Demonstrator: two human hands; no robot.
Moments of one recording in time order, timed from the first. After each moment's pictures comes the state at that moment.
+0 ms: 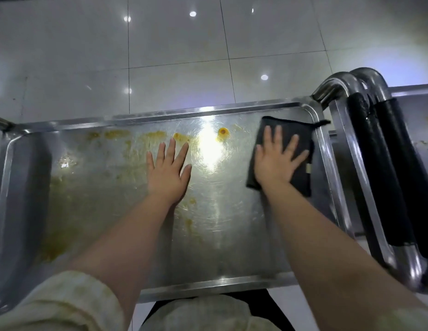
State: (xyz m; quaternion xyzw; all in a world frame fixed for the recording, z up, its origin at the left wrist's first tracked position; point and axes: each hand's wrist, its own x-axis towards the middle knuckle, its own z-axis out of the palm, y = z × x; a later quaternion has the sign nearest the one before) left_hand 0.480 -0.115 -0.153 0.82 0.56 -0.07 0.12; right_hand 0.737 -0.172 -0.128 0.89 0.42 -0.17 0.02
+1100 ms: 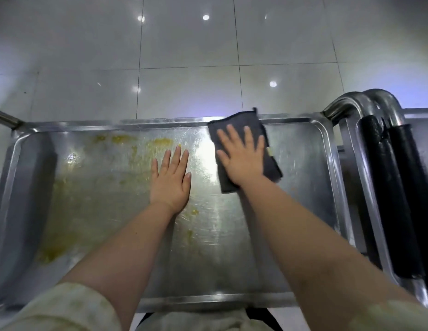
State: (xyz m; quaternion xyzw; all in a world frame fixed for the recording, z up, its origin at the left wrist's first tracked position) left_hand 0.480 -0.113 -0.155 0.81 0.57 -0.06 0.12; right_hand 0.696 -0.110 -0.133 0.76 0.63 -0.18 0.05
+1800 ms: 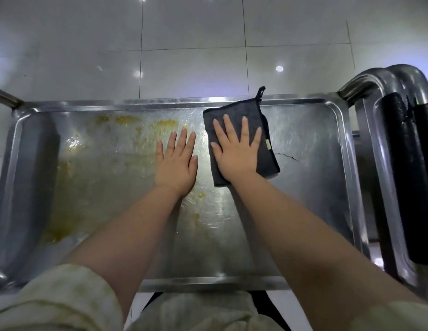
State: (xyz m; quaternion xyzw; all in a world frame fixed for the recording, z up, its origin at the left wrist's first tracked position) left_hand 0.479 -0.114 -0.154 0.81 0.57 -0.05 0.12; right_hand 0.650 -0.130 -0.140 0.76 0.63 -0.16 0.06
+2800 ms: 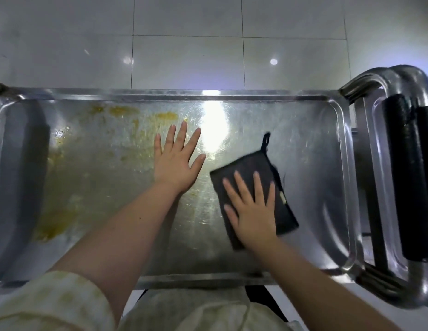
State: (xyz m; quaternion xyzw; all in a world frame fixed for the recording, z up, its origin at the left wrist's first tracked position) left_hand 0.475 -0.113 -0.158 0.82 0.55 -0.05 0.13; right_hand 0.651 -0.278 -0.138 0.72 0.68 -0.15 0.04
